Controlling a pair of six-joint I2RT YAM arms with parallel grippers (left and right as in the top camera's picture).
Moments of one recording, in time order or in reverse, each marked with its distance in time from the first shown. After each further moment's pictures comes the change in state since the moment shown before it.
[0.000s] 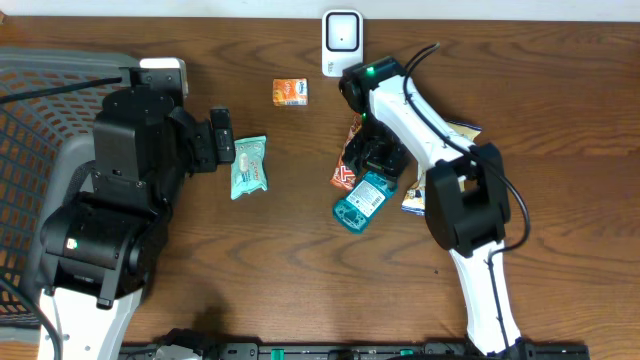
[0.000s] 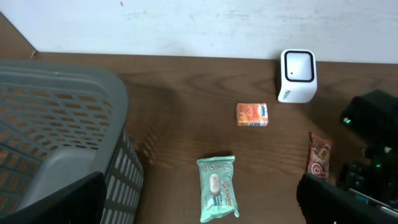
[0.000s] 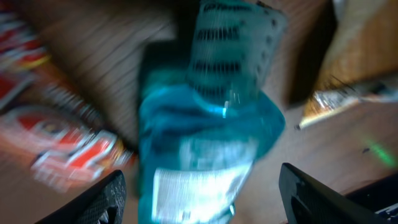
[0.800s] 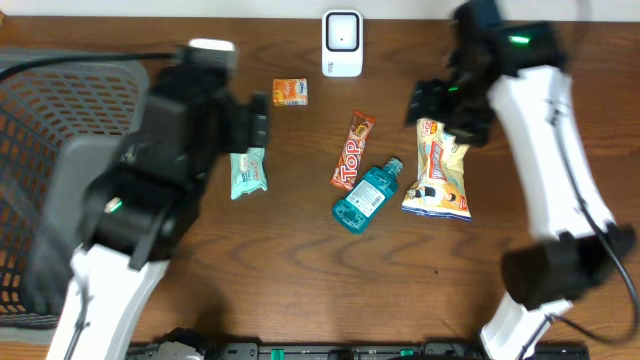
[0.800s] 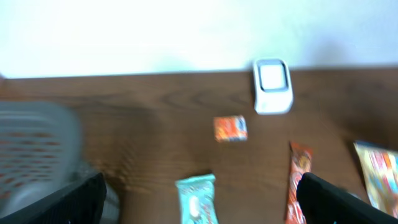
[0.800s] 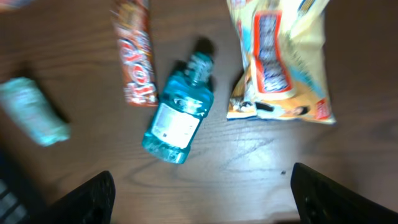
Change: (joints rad) left arm -0.068 0.065 0.000 0.122 0.003 0.018; right arm -0.194 -0.429 0.003 -0.034 -0.056 -0.431
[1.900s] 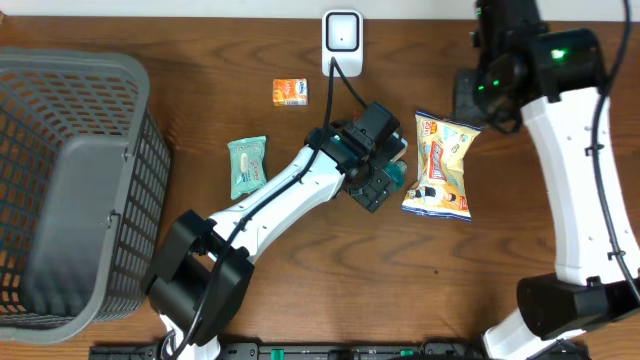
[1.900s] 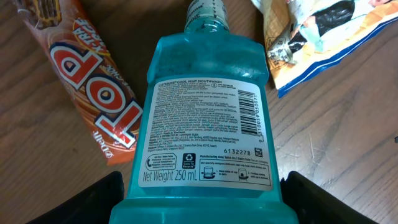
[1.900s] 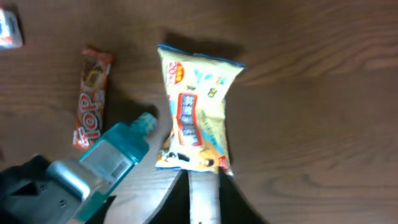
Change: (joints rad) left arm -0.401 0.713 0.000 0.024 0.357 0.183; right arm -0.076 -0.183 0.035 0.060 0.264 -0.311
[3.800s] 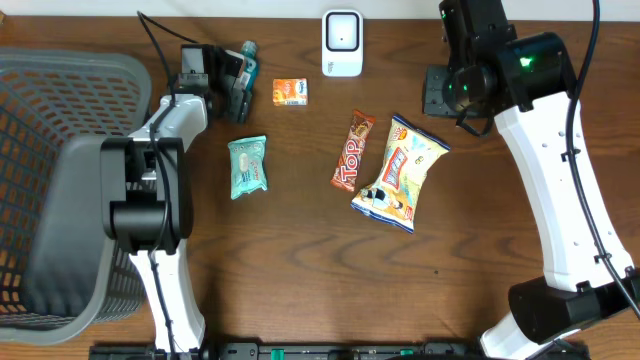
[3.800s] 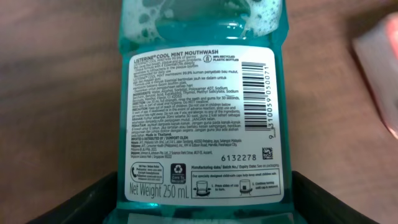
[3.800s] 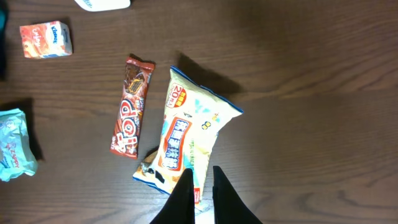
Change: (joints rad) left arm 0.728 0.311 0.045 0.509 -0.001 0.270; right arm 0.136 0.007 0.000 0.068 0.016 0.097
